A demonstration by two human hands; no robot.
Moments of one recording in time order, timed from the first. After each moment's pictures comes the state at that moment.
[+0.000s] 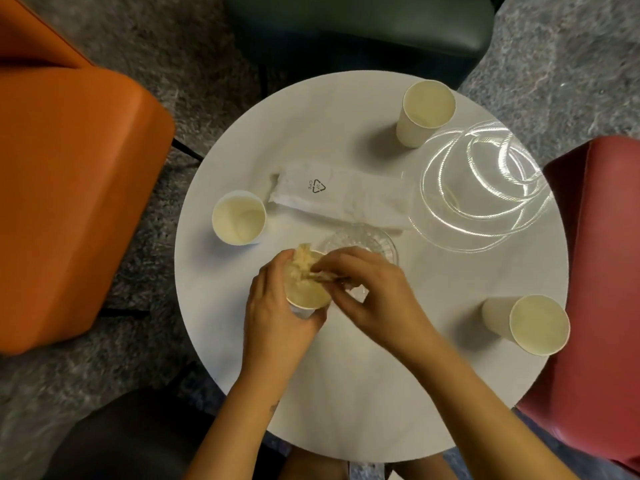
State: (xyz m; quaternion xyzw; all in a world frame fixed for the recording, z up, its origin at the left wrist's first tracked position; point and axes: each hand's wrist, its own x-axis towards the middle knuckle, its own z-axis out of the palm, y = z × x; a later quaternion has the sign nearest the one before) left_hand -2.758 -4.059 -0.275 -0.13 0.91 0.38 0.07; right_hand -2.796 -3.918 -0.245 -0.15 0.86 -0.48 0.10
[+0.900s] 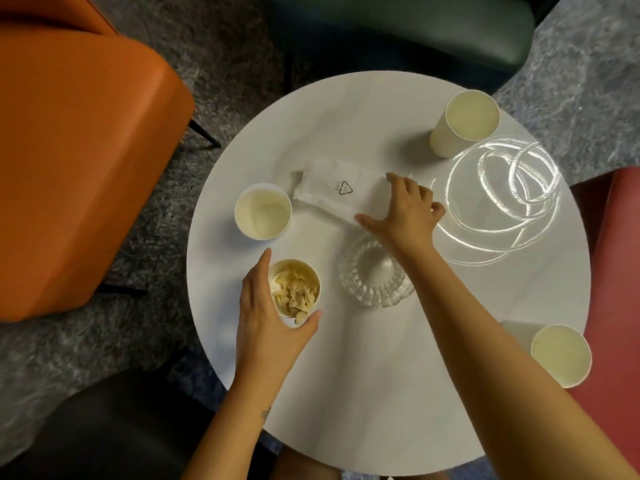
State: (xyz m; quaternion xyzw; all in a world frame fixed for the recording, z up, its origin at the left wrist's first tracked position) left_hand -2.743 -4.079 -0.288 -0.21 0.90 0.39 0.05; right_hand -2.894 -3.918 -0.322 0.06 0.97 -0.19 0.14
